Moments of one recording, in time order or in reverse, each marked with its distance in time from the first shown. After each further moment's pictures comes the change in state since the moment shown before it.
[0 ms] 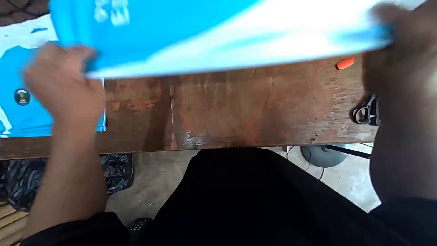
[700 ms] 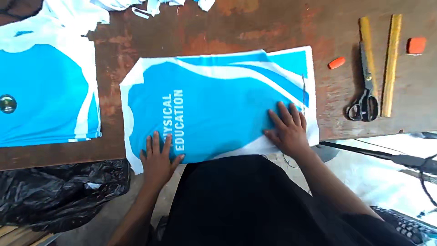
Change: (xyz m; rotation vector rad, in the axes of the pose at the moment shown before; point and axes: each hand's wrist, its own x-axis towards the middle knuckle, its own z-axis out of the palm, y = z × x) left_hand -0.192 0.034 0.141 -0.149 -0.393 0.024; right_hand -0.156 -0.027 0.145 0.062 -0.294 -0.075
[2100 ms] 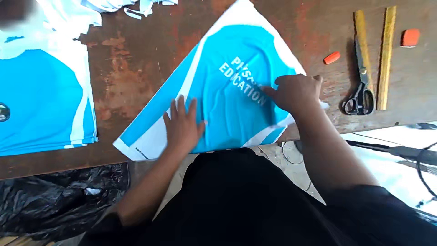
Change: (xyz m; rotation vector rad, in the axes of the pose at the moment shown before) left_hand 0.107 0.109 -0.057 -0.086 -0.045 0.098; right_hand 0.121 -0.048 -0.103 -0.104 -0.314 0.424
